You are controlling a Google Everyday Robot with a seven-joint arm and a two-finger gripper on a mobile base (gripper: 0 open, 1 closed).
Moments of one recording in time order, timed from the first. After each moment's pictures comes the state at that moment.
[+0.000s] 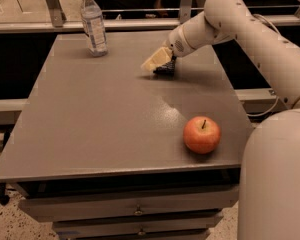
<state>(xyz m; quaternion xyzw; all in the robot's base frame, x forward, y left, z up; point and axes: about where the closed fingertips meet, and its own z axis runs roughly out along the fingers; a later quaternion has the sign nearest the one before) 0.755 -0.038 0.844 -0.46 0.78 0.21 0.37</state>
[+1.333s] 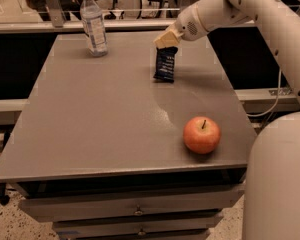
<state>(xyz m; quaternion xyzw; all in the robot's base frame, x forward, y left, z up) 0.734 -0.052 0.907 -0.50 0.74 0.23 0.38</state>
